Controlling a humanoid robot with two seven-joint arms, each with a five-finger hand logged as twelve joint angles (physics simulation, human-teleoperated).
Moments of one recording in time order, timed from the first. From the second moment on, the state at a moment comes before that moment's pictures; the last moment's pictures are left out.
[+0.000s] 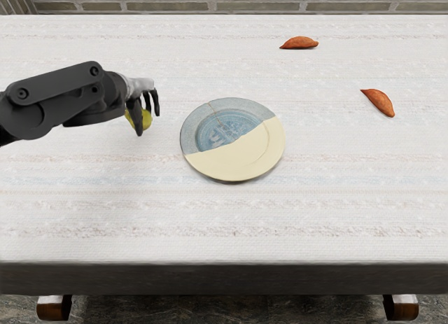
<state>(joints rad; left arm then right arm) -1.33 0.33 -0.05 -1.03 1.02 -0.21 0.61 -0.06 0.00 -0.10 0.15 0.06 0.12 -0.23</state>
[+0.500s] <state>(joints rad) -1.35 0.19 -0.14 -1.03 0.96 -0.26 0.61 -0.06 0.00 -0.10 0.15 0.06 0.12 -0.23</state>
